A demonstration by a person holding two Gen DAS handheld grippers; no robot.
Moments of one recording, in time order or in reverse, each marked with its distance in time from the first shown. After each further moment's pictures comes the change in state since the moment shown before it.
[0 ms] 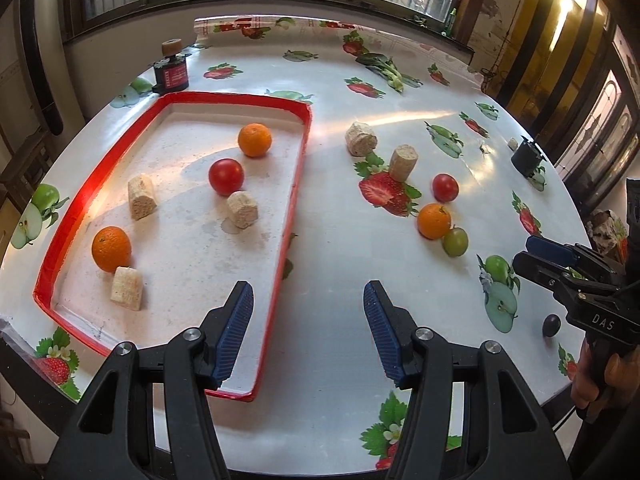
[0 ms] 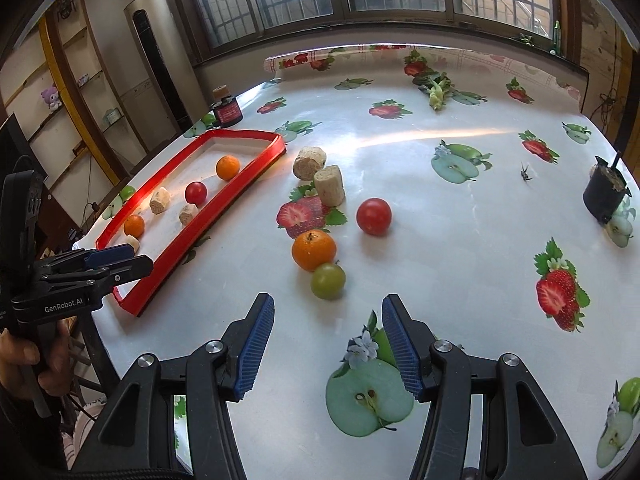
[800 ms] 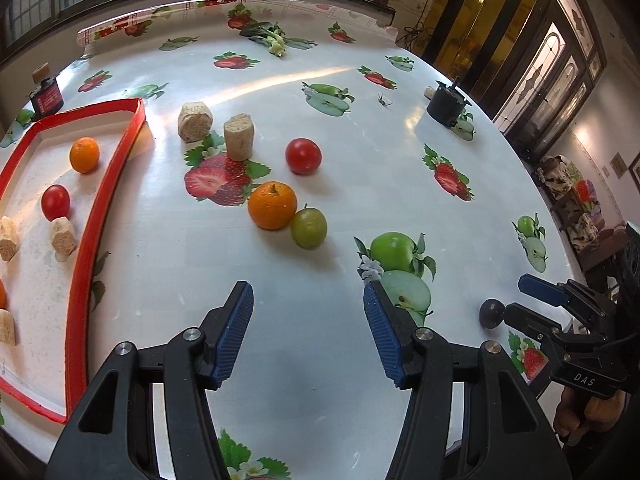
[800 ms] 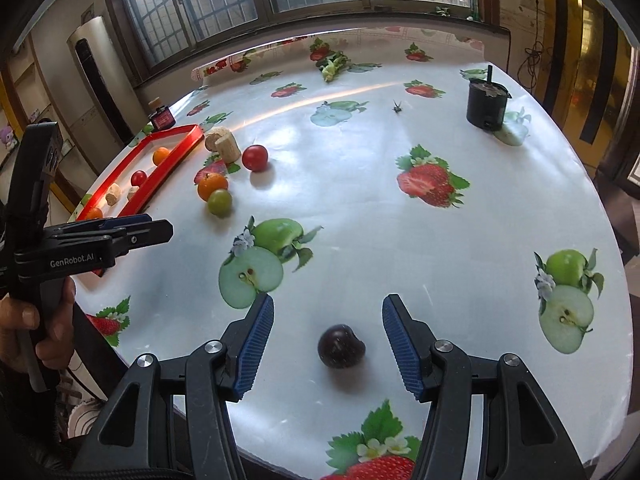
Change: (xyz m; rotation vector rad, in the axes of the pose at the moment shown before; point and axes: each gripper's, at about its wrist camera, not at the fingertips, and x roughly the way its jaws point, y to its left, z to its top) left arm 0.038 -0.106 0.004 0.158 0.091 -0.201; right arm -0.066 -0.071 -0.087 0.173 0.017 -0.155
